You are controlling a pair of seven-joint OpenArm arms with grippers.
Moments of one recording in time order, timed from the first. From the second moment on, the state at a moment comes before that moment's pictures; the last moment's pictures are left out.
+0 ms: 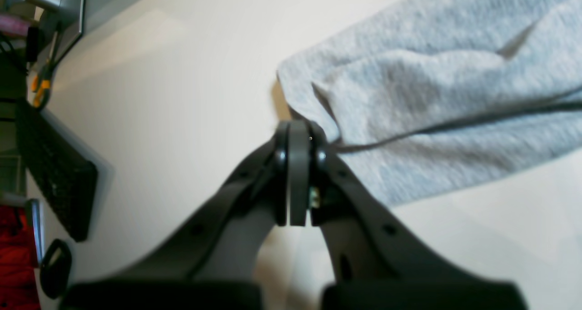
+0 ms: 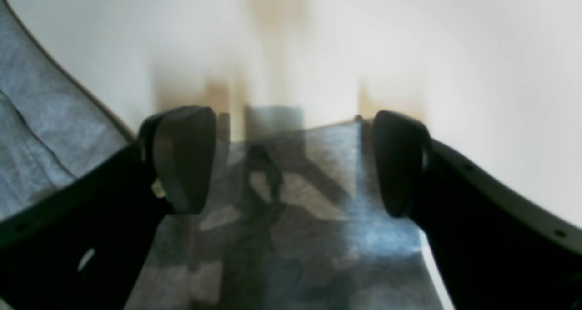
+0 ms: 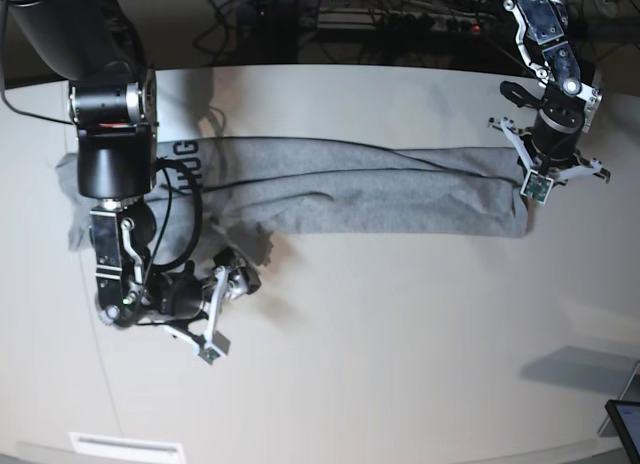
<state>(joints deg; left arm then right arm) 18.5 -9.8 -32.1 111.4 16.2 -40.8 29.2 30.1 3.6 0.3 57.7 15.5 41.0 -58.5</state>
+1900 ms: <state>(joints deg) 19.6 -9.8 -32.1 111.3 16.4 -40.8 29.0 35.9 9.1 -7.7 40.0 15.9 41.0 -45.2</state>
